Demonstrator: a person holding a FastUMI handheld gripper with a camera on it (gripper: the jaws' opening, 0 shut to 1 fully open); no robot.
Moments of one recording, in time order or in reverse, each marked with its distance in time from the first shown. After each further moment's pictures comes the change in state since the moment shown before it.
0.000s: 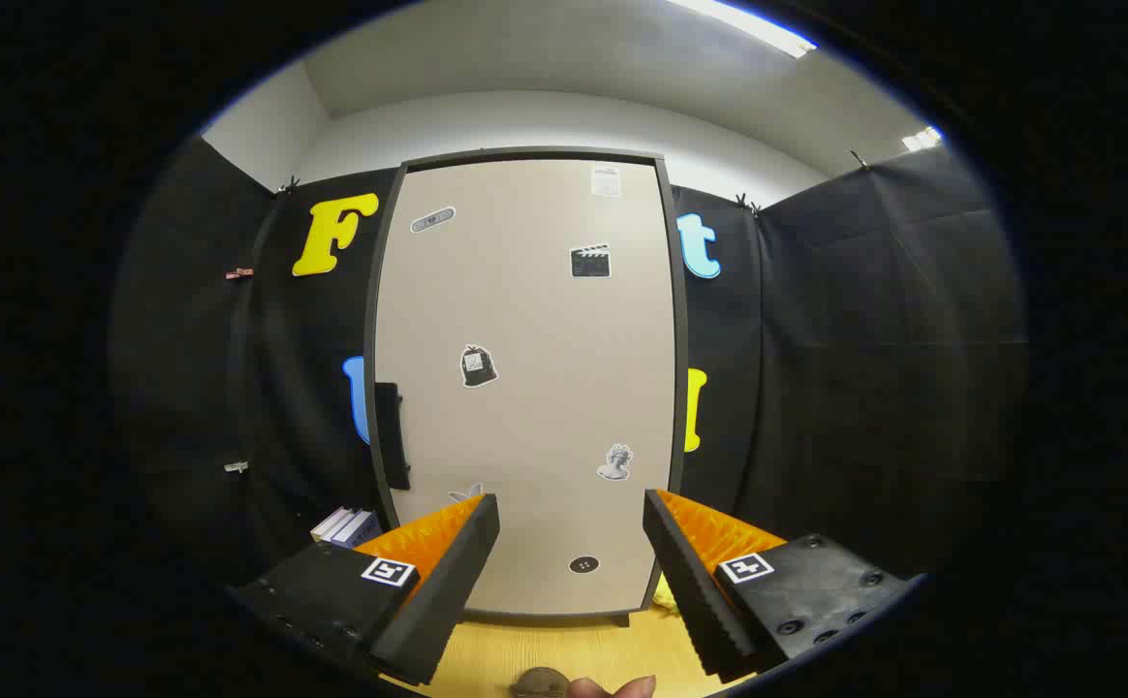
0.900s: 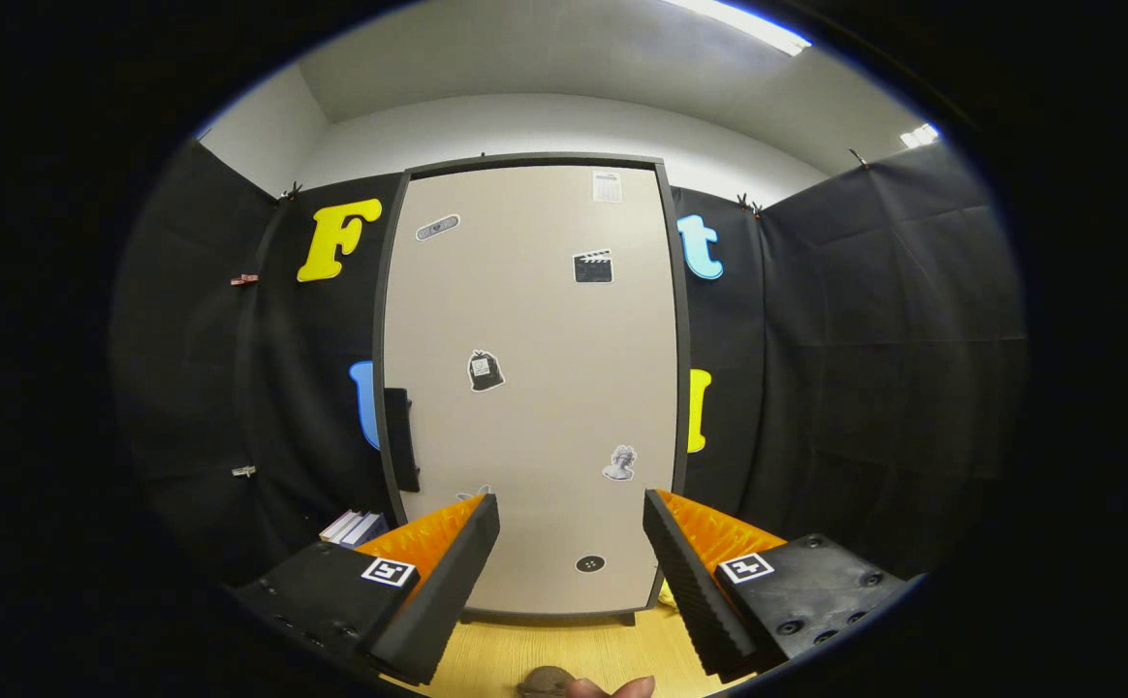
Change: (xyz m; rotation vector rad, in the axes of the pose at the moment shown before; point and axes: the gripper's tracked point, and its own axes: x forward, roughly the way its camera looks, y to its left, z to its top) arm -0.008 0.000 0.005 0.010 -0.002 0.012
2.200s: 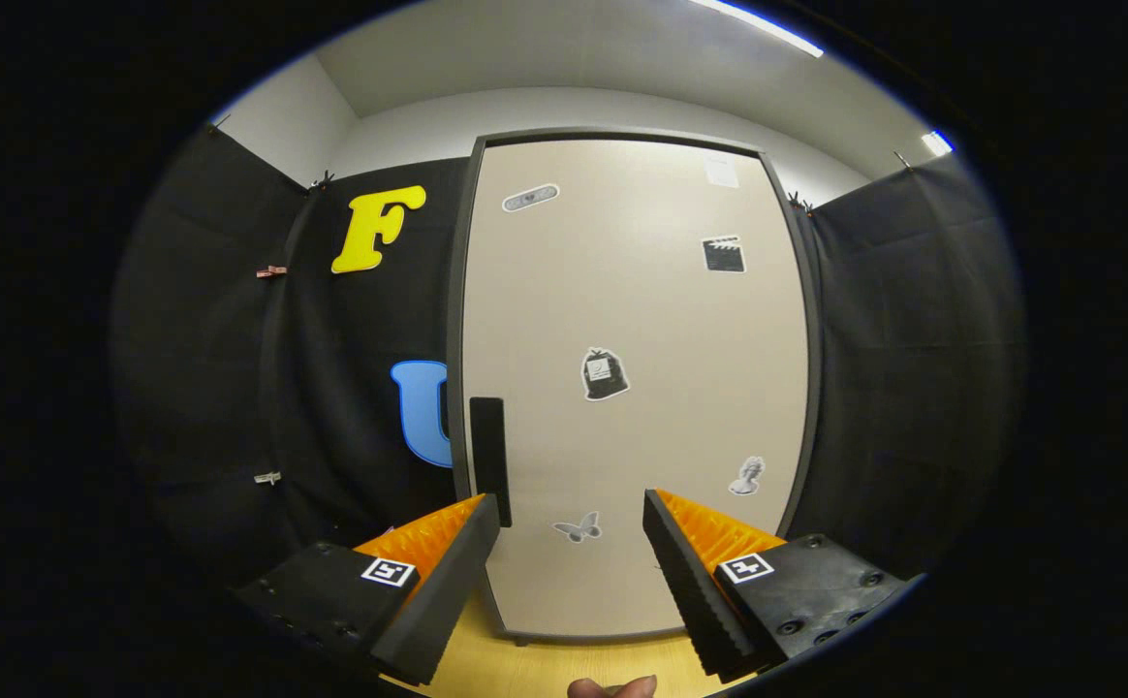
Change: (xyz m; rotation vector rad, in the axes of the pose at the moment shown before) arm 0.072 0.127 -0.015 -0.002 0.008 0.104
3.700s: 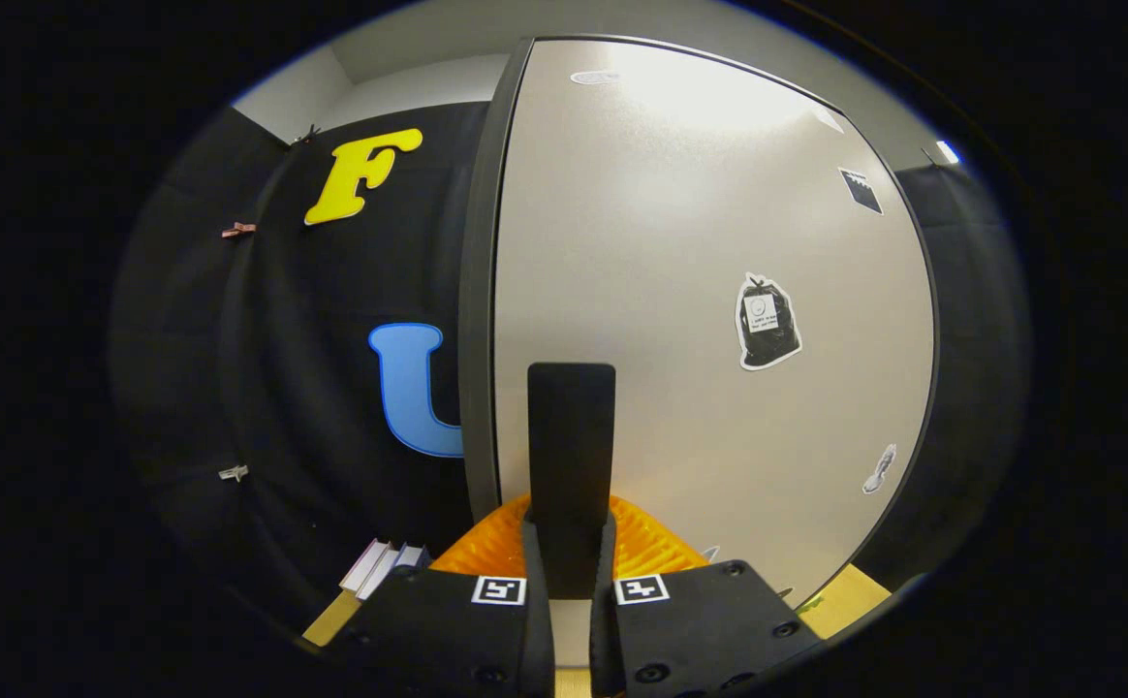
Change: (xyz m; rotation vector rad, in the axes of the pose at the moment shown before) arm 0.122 0.058 -0.043 -0.020 0.093 -0.047
